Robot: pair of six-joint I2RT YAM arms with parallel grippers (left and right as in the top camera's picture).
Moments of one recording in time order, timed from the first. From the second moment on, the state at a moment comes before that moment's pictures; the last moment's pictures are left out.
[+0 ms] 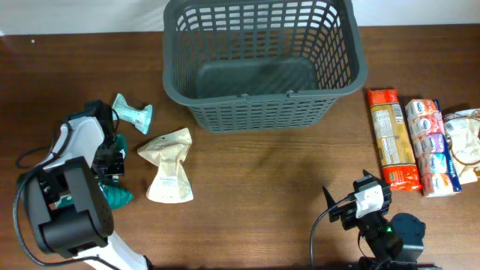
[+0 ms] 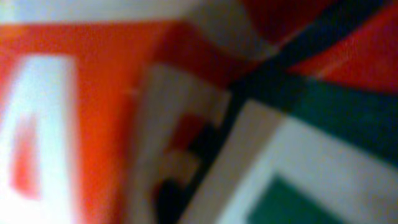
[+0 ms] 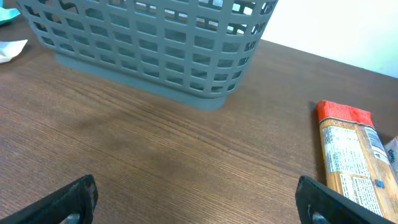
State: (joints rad) left arm 0.28 1.89 1.20 -1.07 -0.44 0.02; right arm -0.11 0.01 0.15 -0.49 -0.39 -0.28
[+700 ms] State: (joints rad) left arm 0.22 2.01 2.05 -1.61 -0.38 0.06; right arm -0.11 0.01 0.15 -0.49 -0.39 -0.28
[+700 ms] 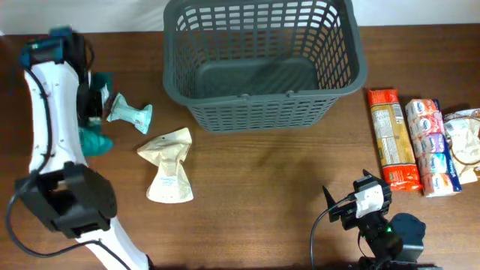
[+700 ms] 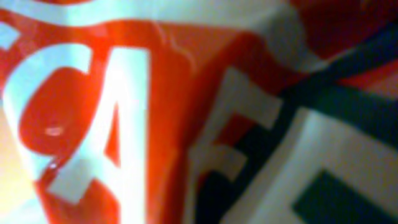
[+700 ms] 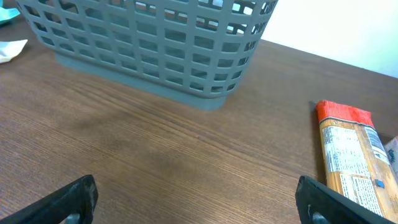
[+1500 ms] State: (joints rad) left arm -0.42 2.01 2.70 -1.25 -0.06 1.00; right arm -0.11 0.01 0.15 -0.49 -0.39 -0.28
